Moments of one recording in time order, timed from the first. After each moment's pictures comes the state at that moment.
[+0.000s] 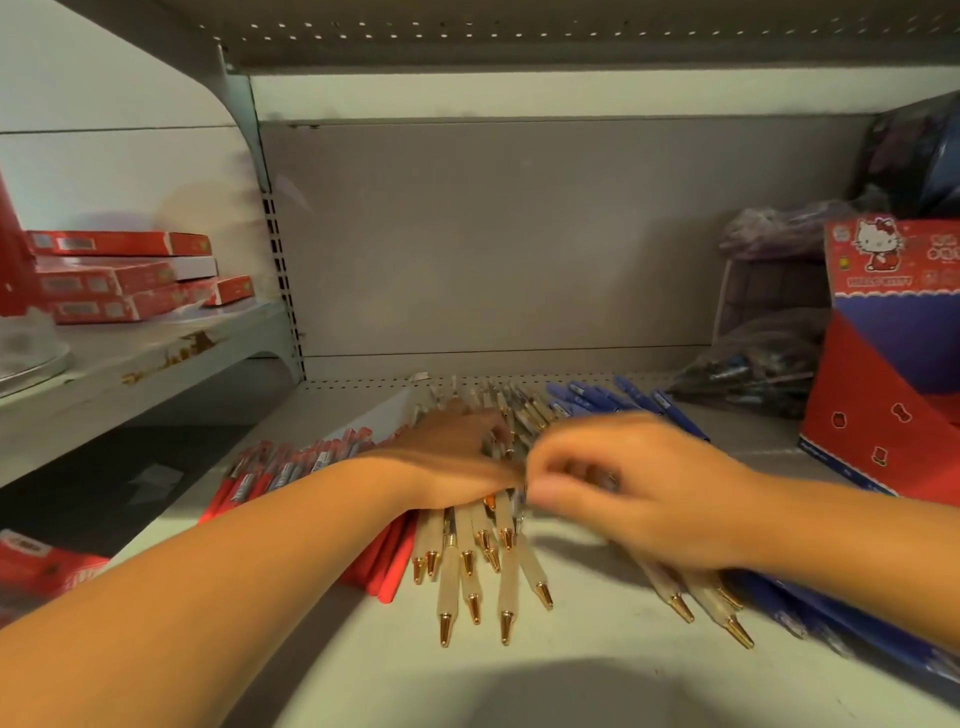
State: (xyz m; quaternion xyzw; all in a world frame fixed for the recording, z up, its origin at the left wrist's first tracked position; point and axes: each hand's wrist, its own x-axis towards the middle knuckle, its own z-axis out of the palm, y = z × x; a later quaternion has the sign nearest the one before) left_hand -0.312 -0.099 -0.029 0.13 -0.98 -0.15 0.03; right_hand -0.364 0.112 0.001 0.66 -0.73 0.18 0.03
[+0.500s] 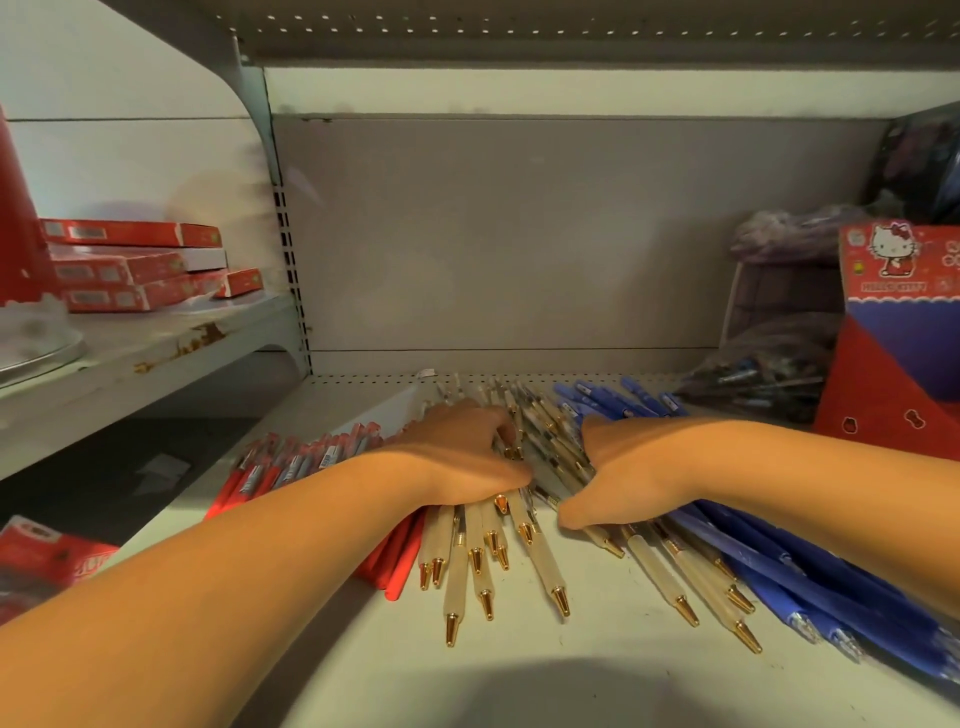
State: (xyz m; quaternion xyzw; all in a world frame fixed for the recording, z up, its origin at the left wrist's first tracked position) left_hand -0.311 -0.096 -0.028 0.14 -0.98 -0.14 0.06; right_hand -0.384 0.076 0.010 0.42 -0.89 -0.10 -0.12
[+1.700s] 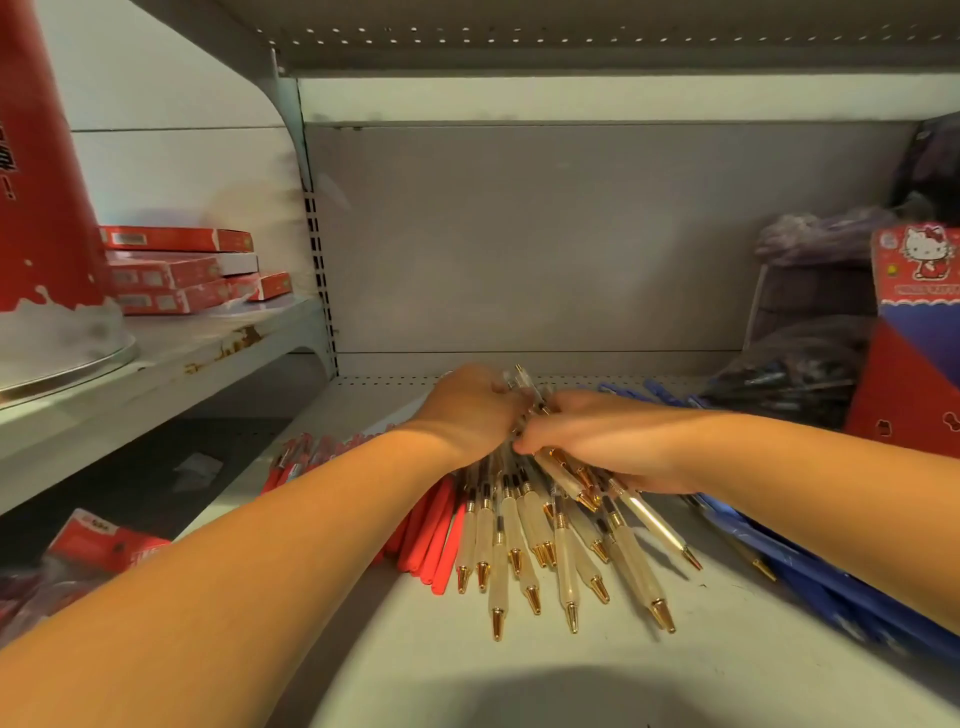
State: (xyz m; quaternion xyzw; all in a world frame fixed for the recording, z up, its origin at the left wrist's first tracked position) left_hand -0.295 -0.092 -0.004 0.20 -0.91 -0.30 0.22; right_hand -0.367 0.040 0.009 0.42 -0.79 0.34 -0.28
